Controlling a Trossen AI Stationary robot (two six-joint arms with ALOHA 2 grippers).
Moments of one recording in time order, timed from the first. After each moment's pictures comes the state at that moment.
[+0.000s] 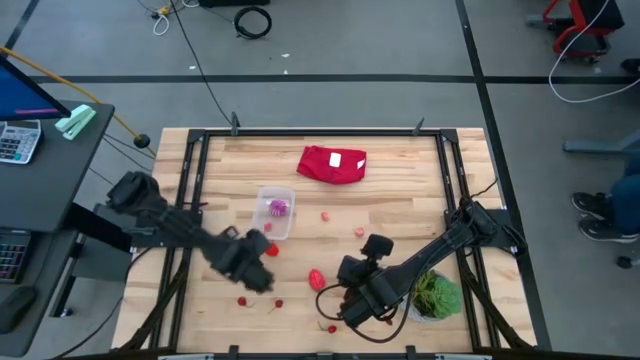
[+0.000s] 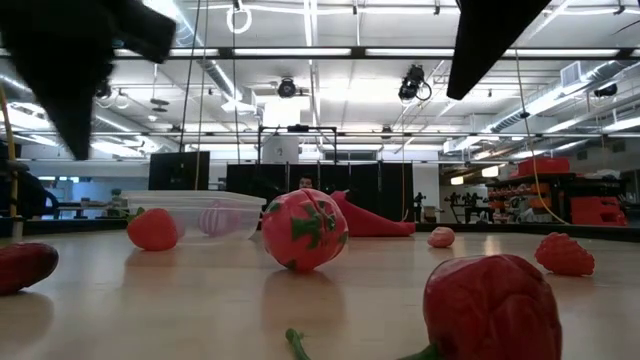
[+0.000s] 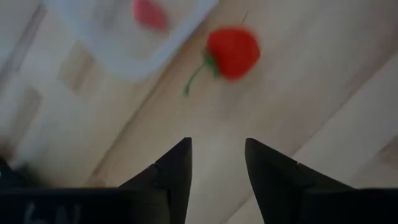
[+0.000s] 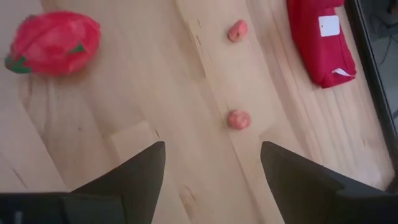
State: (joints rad) left arm -0.56 1.63 1.14 -1.12 -0.29 -1.23; right arm 0.58 2.08 1.82 -1.44 0.60 0.99
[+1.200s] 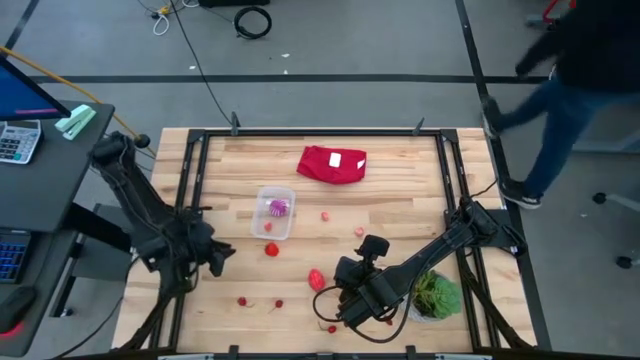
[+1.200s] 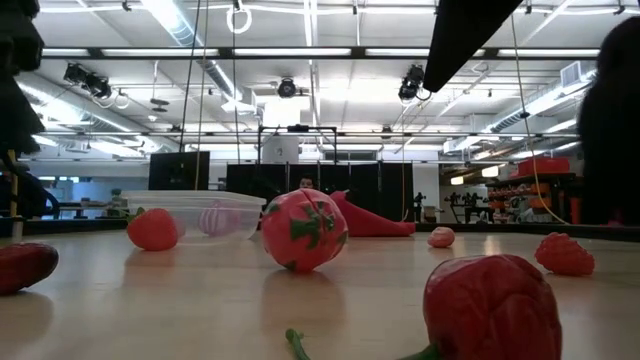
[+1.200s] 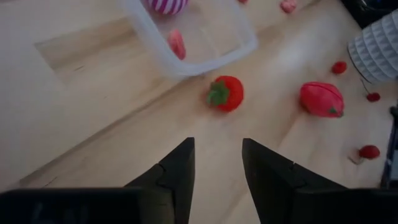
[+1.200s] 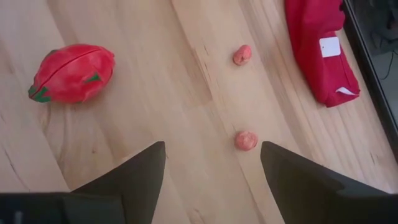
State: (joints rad) left arm -1.09 1.01 0.51 -0.81 -0.86 -2.01; right arm 0.58 2.08 1.82 -1.38 0.66 0.97
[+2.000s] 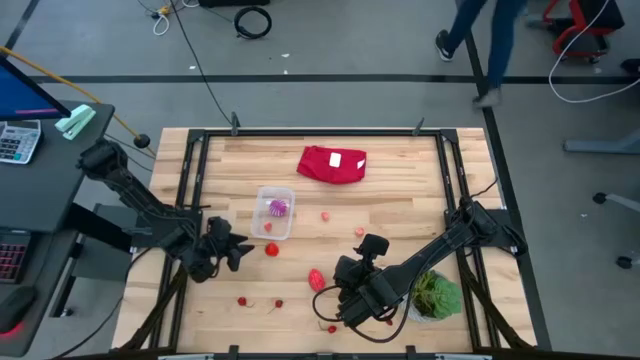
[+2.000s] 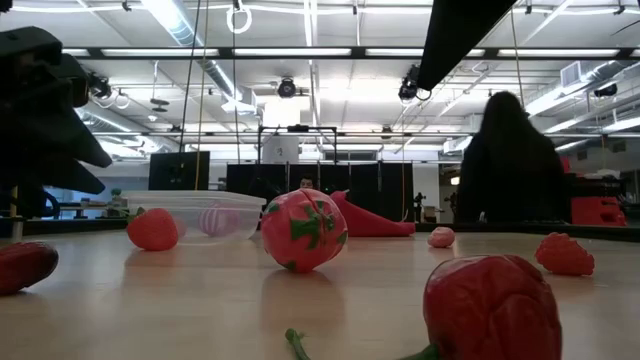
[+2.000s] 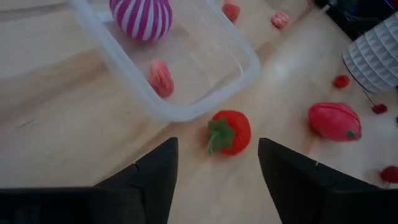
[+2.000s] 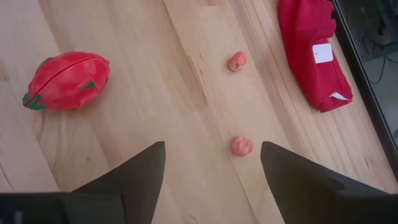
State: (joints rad) left arm -0.82 1.02 0.29 -0.22 -0.86 -1.50; right arm 0.58 2.08 1.82 -1.38 0.68 0.97
